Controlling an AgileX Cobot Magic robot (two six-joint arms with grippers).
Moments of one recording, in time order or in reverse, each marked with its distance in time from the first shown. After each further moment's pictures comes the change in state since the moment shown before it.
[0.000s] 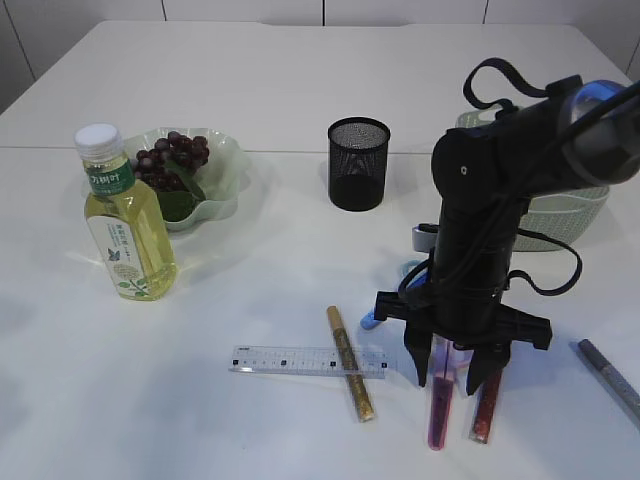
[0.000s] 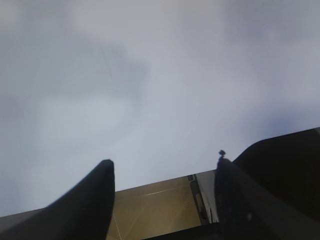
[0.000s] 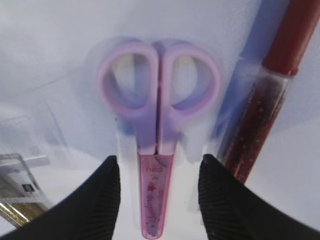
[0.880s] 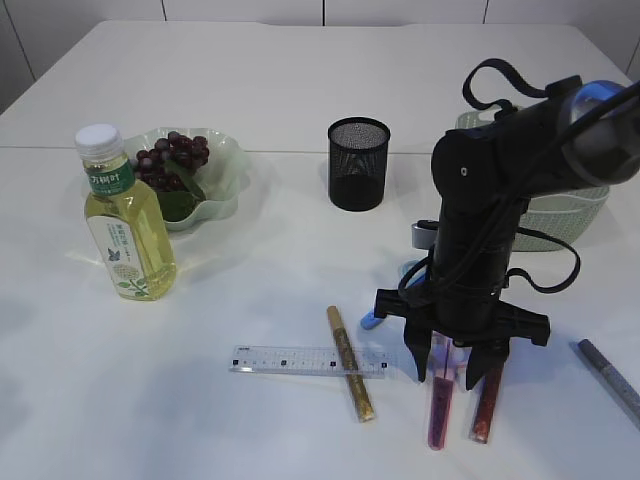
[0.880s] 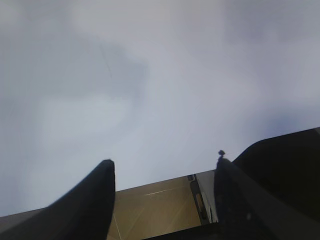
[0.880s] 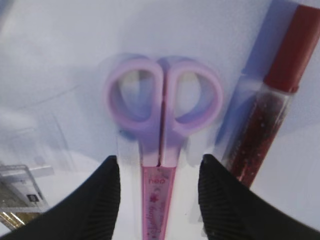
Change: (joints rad) left arm 0.000 0.000 0.000 0.000 0.000 0.000; right arm 0.000 0.000 0.000 -0.018 -0.026 -0.002
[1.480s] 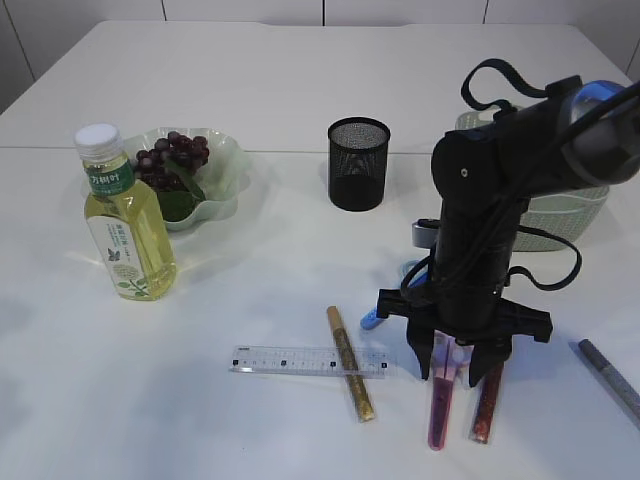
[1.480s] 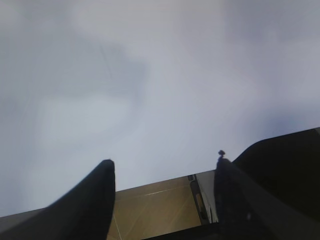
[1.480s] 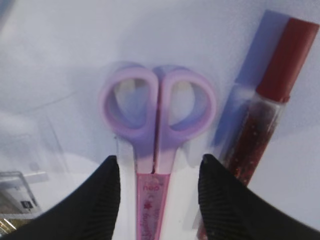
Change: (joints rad) left arm 0.000 0.000 0.000 0.000 0.000 0.000; right arm 0.000 0.000 0.000 -0.025 -0.005 0.000
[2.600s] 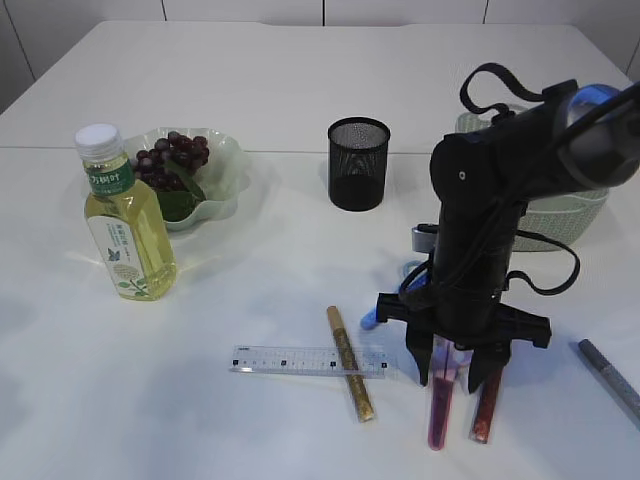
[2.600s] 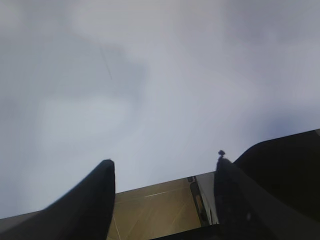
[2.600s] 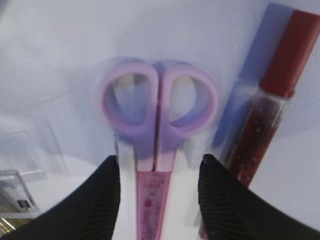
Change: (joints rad) left arm 0.000 0.000 0.000 0.000 -0.004 0.000; right arm 0.000 0.008 0.000 0.012 0.006 -0.002
